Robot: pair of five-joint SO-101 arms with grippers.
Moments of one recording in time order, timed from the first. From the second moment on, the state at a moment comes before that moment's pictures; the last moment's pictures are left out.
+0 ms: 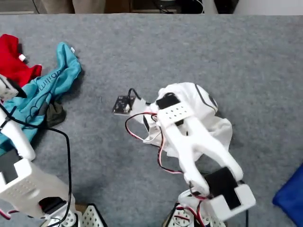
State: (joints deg) left arm -38.9 8.9 -24.3 100.2 -0.1; right arm -27.5 -3.9 35.5 66.9 38.5
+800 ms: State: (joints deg) left arm -42.5 8.9 -24.0 100.2 -2.7; right arm -17.9 16.9 16.7 78.2 40.6
